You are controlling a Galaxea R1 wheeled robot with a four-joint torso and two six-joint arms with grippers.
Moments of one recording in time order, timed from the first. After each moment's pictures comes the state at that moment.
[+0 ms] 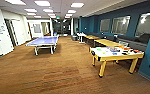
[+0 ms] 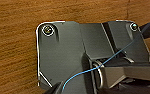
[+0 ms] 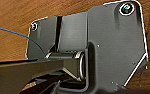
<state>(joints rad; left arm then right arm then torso) 1.59 2.95 -2.66 0.10 -0.18 -0.03 -1.58 2.93 -2.52 0.08 0.06 -0.10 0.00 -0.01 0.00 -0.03</state>
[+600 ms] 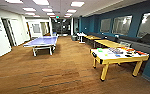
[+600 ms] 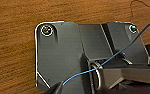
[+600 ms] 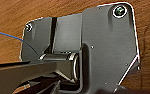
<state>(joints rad) 1.59 2.96 -2.66 0.09 -0.18 -0.03 -1.58 2.94 -2.58 0.08 0.06 -0.09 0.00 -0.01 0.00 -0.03</state>
